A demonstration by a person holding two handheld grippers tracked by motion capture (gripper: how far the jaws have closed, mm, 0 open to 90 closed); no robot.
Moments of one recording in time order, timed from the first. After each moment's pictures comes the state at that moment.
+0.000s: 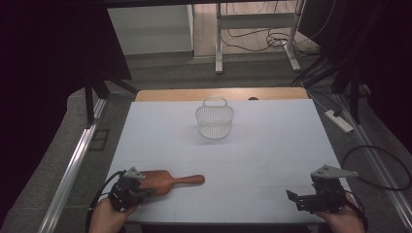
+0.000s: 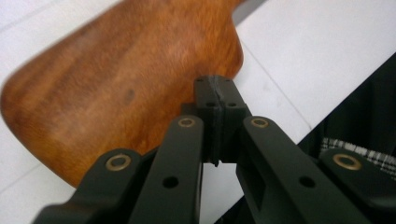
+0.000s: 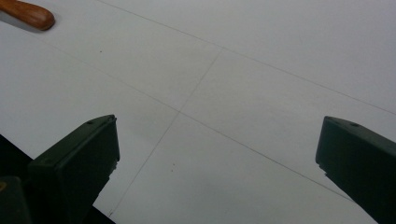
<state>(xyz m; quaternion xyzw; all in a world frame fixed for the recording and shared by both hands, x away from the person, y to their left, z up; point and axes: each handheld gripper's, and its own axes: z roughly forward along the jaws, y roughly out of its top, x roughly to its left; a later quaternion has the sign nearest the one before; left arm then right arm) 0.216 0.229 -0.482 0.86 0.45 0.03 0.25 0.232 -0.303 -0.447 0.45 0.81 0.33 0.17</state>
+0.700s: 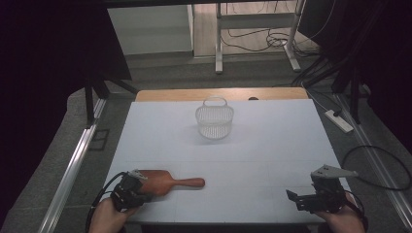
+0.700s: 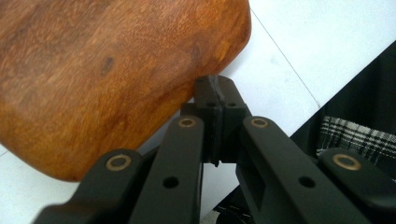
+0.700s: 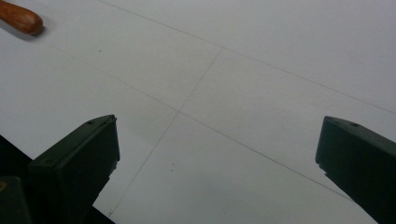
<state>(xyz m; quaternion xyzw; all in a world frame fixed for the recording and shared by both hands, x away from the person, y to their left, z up) 0.223 0.232 -0.493 0.86 0.46 -0.01 0.21 0.232 -0.303 -0.447 0.45 0.81 0.33 0.17</state>
